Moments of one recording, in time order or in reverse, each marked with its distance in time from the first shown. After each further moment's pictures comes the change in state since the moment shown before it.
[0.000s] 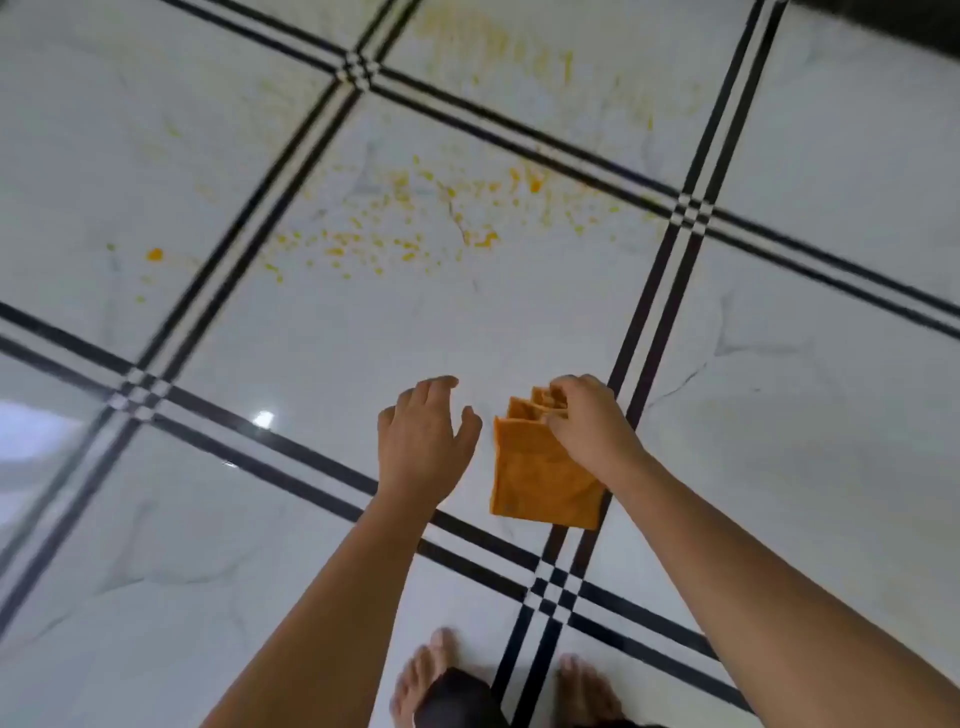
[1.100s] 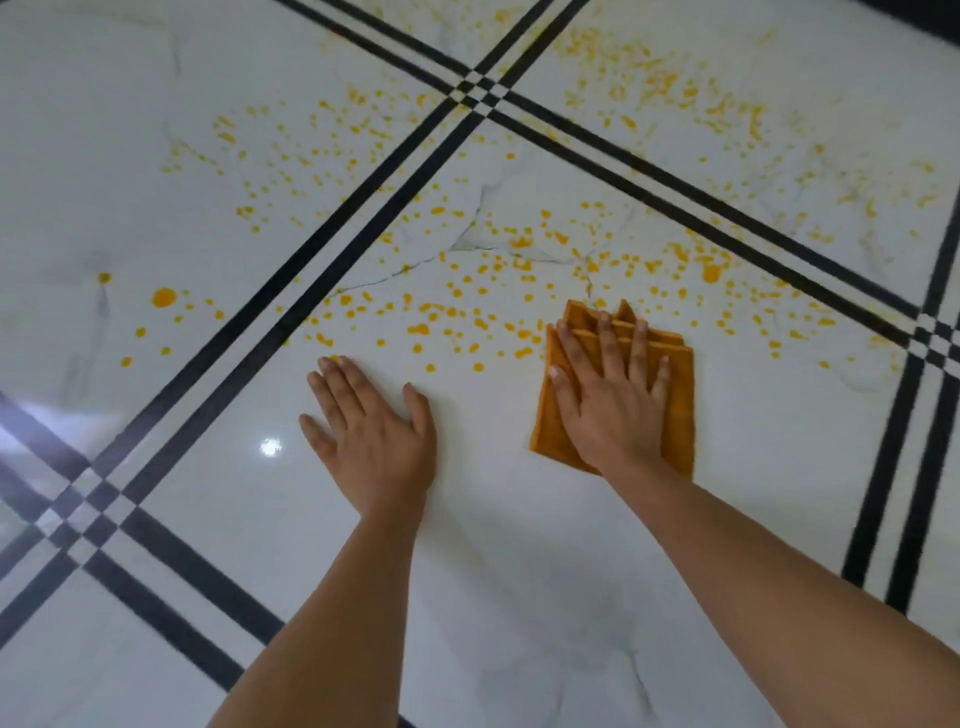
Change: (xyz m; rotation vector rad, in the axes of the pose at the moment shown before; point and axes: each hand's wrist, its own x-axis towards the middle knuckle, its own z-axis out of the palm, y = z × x) left_hand 0.224 -0.169 0.044 0.023 0.485 -0.500; right_hand 0.262 -0.087 0.089 -0.440 0.372 -0.202
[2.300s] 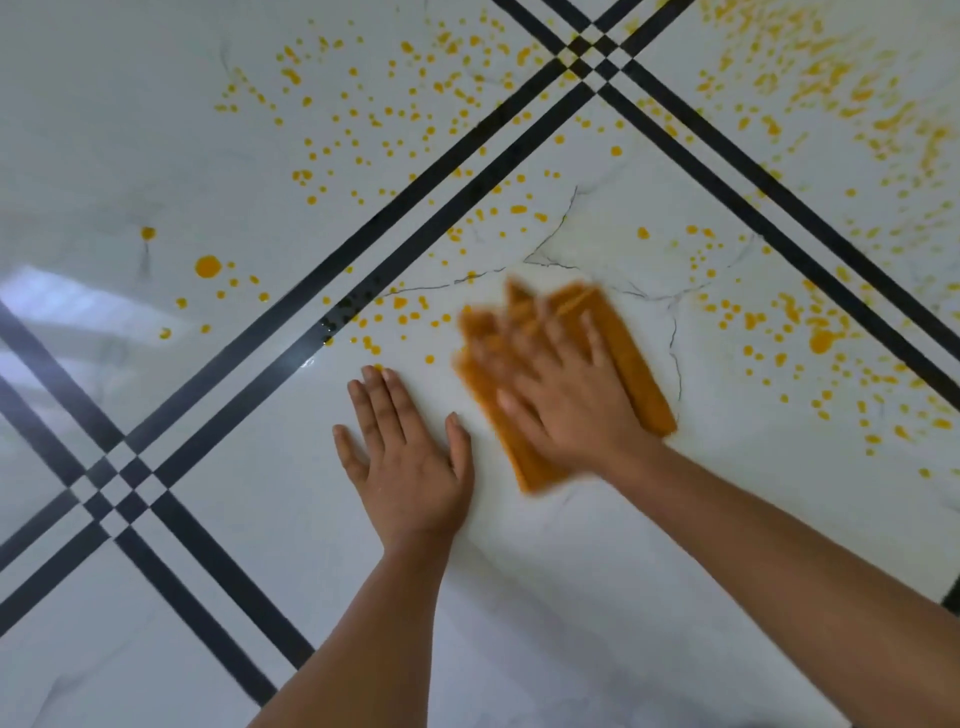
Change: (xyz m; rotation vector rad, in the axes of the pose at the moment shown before) left_hand -0.002 0.005 -0.006 0.014 -0.052 -0.051; right_hand 0.064 -0.060 -0.004 -0.081 0.030 -0.774
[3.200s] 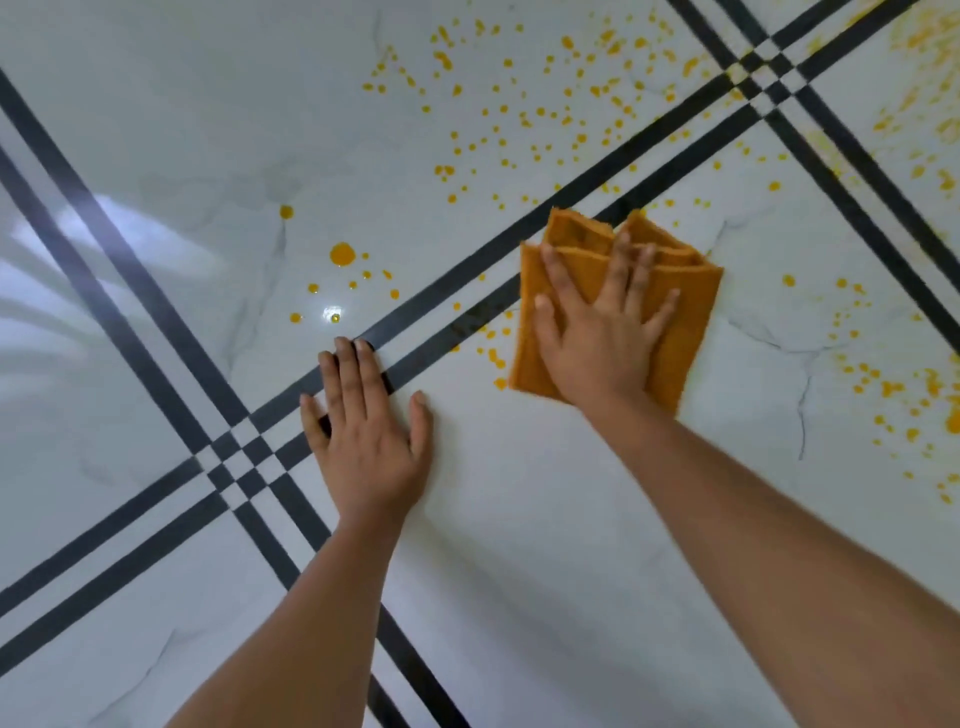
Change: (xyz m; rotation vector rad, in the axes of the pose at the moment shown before) left_hand 0.066 -0.103 -0.044 0.037 0.013 -0.069; right_hand 0.113 -0.066 -0.009 0.115 -0.010 0.468
